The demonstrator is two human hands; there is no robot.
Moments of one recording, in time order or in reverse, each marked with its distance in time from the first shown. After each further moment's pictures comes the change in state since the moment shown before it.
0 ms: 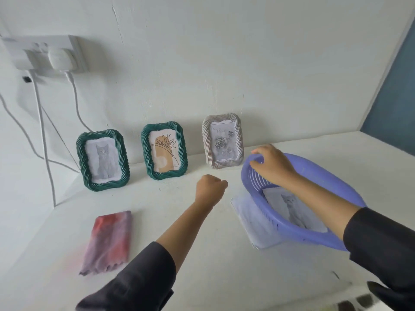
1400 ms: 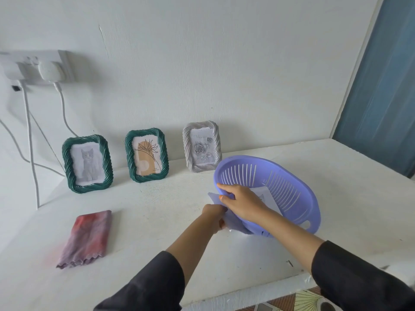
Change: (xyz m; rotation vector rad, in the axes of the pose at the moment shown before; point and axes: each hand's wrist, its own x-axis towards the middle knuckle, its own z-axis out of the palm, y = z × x) left_hand -0.035 0.000 0.088 -0.460 -0.204 -0.505; right_hand -0.071 0.026 0.021 0.157 -0.257 -0.037
